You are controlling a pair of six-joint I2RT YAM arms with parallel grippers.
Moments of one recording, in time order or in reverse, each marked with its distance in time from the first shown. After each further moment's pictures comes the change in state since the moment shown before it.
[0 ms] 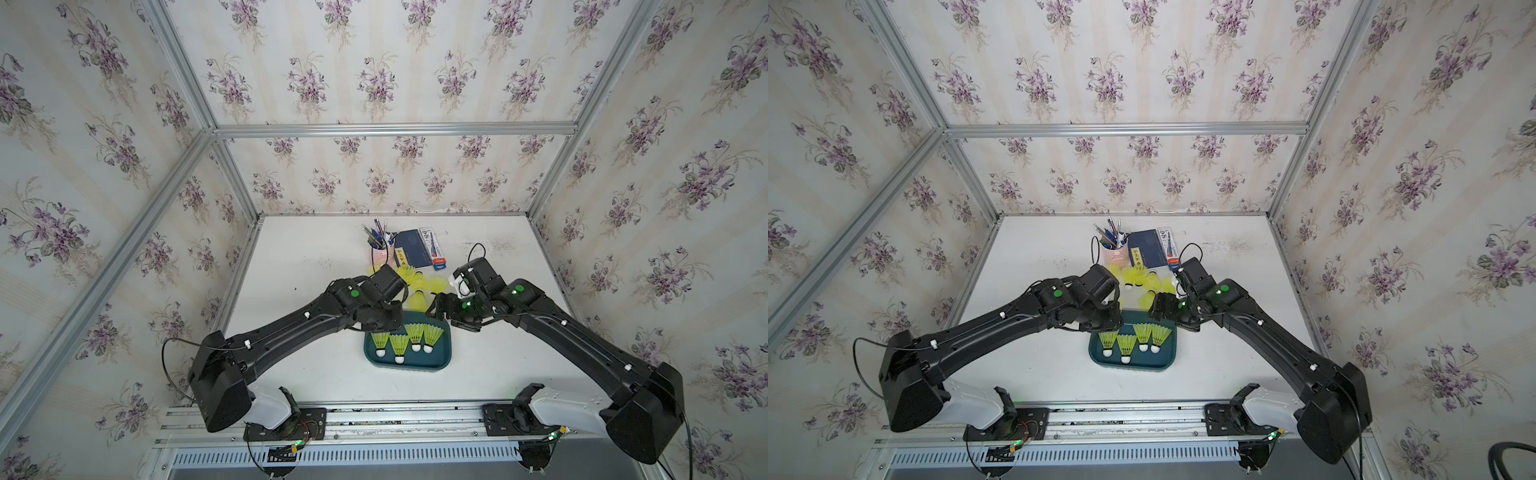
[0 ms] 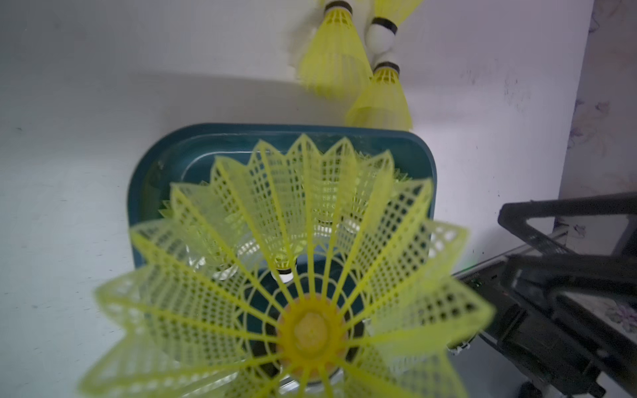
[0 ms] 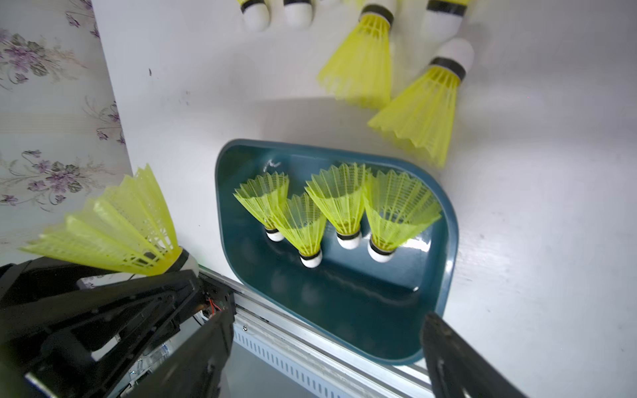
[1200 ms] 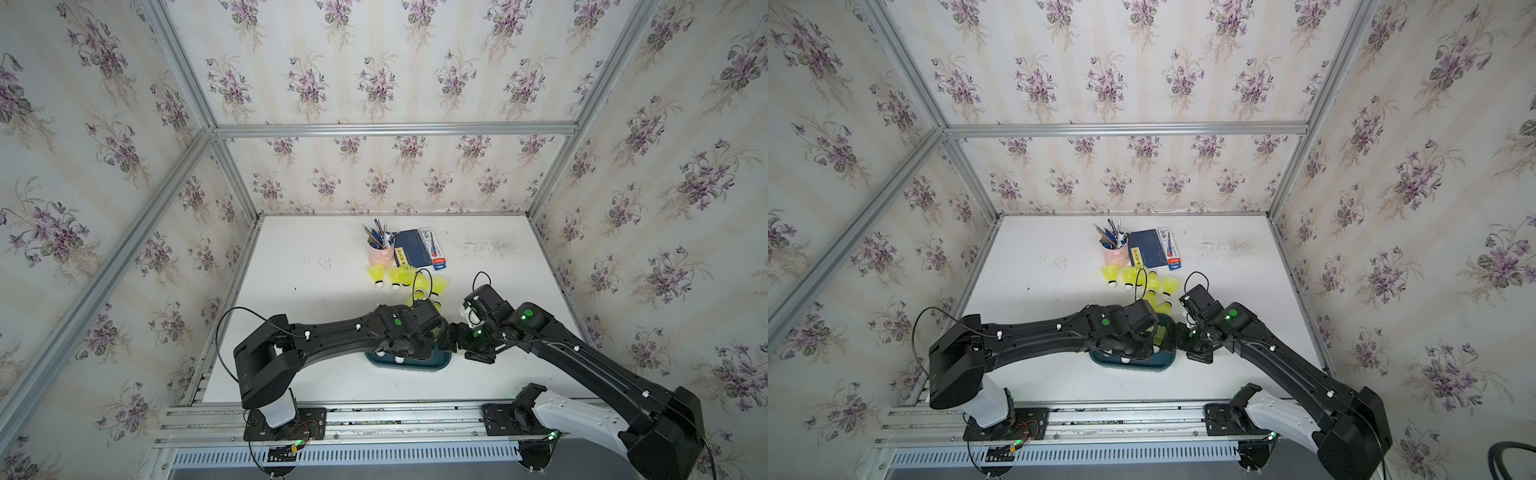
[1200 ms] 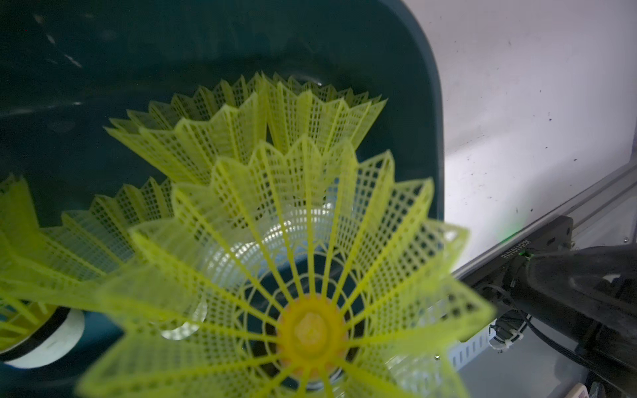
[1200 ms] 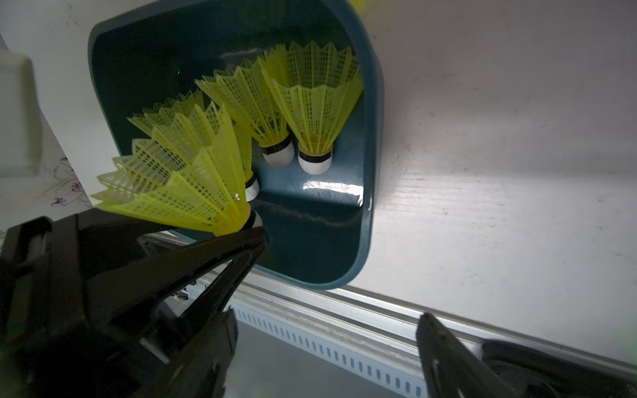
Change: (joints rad) left arm -0.210 0.250 -0.019 0.219 -0.035 -0.027; right arm 0.041 -0.134 -0.177 -0.091 -0.025 0.052
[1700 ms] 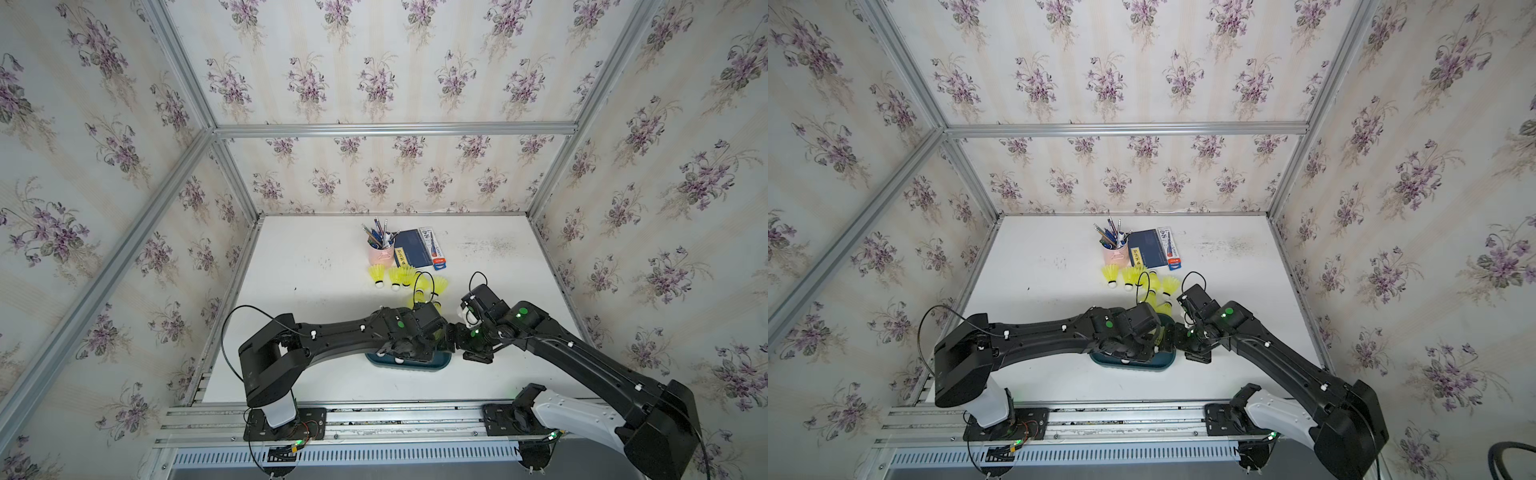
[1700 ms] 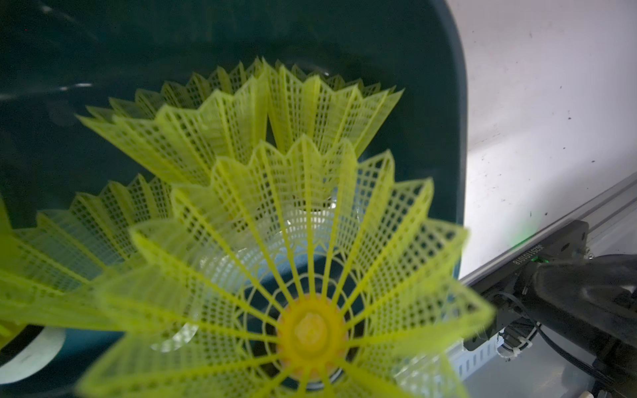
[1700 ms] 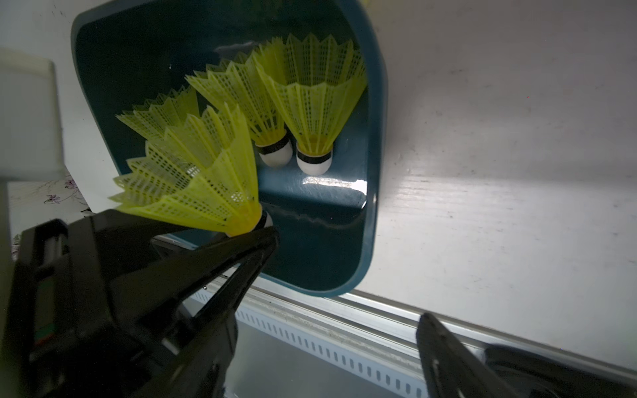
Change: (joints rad) left arm -0.009 0.021 -0.008 0.016 -0.003 -0.019; right arm 0.000 0.031 -0.004 0.015 -0.008 -0.005
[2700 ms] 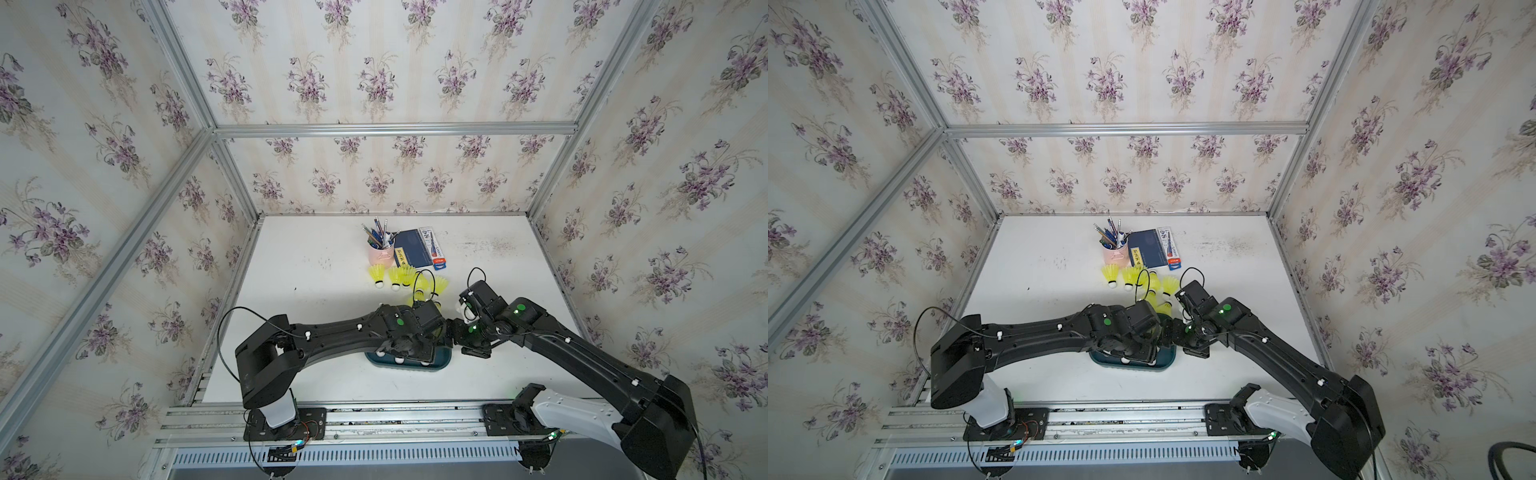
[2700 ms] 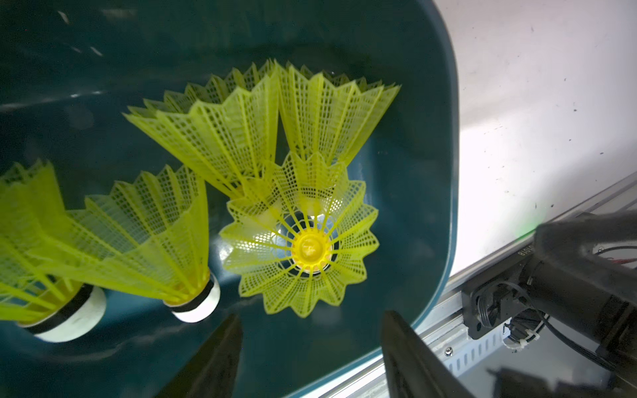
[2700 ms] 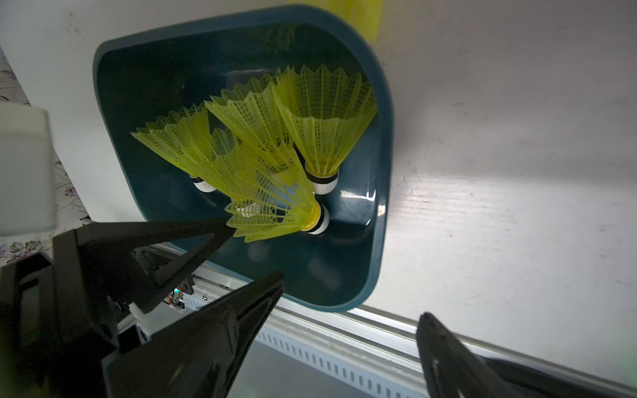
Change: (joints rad) left arm -0.003 -0.026 0.038 -0.089 -0.022 0.026; right arm 0.000 0.031 0.039 0.013 0.035 -0.012
